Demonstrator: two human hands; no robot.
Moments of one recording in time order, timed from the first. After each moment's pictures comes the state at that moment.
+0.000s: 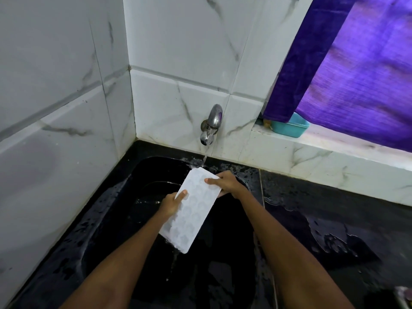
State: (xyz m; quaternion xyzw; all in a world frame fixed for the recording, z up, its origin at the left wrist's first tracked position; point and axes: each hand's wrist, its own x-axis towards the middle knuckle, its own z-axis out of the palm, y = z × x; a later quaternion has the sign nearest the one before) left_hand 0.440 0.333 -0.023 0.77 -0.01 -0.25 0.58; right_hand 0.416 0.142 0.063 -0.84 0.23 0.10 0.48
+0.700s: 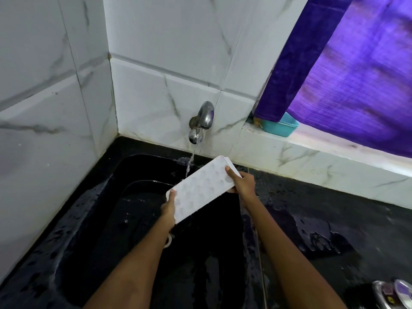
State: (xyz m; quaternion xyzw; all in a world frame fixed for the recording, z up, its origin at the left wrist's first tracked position) left_hand 0.436 0.283 -0.030 0.59 0.25 -0.31 0.70; right_hand 0.383 0.108 0.074 -0.73 0.36 -0.16 0.56
